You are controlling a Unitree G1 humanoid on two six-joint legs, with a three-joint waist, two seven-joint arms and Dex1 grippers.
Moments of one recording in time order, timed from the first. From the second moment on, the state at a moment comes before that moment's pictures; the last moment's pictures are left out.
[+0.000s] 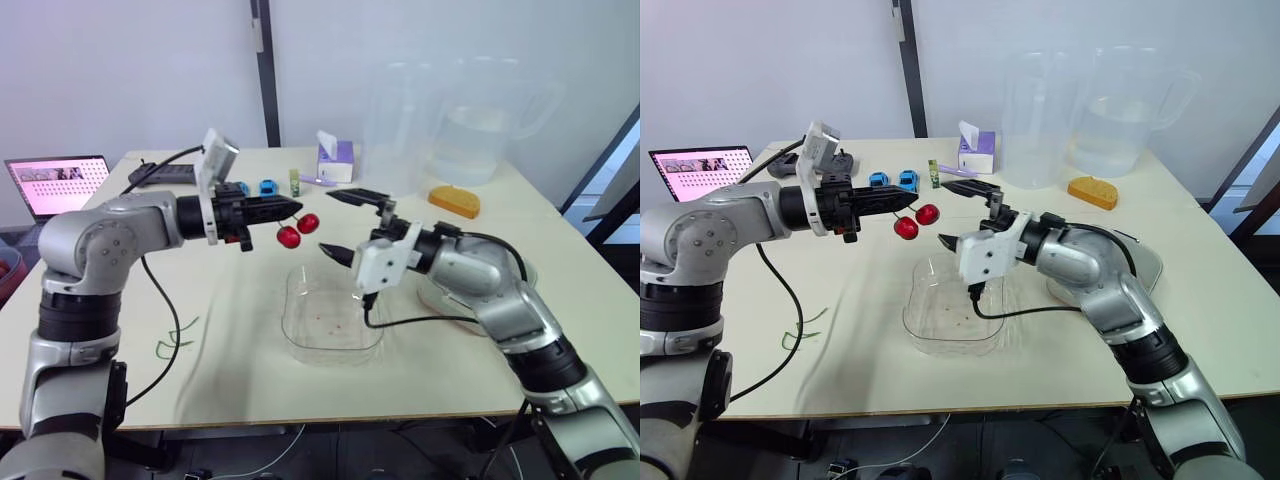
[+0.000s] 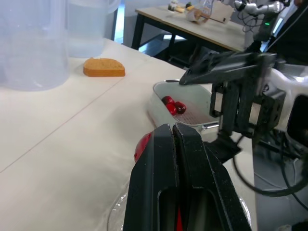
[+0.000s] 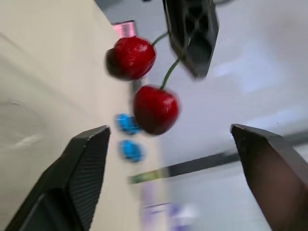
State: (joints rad) left arm -0.93 0.68 0.09 -0.06 -0.84 1.05 -0.86; right arm -0.67 -0.60 0.19 -0.23 -0.02 0.03 0.77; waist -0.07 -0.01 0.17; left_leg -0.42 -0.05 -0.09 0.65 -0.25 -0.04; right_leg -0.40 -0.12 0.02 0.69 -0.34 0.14
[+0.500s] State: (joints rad) left arm -0.84 0.66 0.10 -0.20 -0.93 1.06 -0.92; right arm -0.83 -0.61 -0.03 -0.17 0.64 0.77 0.99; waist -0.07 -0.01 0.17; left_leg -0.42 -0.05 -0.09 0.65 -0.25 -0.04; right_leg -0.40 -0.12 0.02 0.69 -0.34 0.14
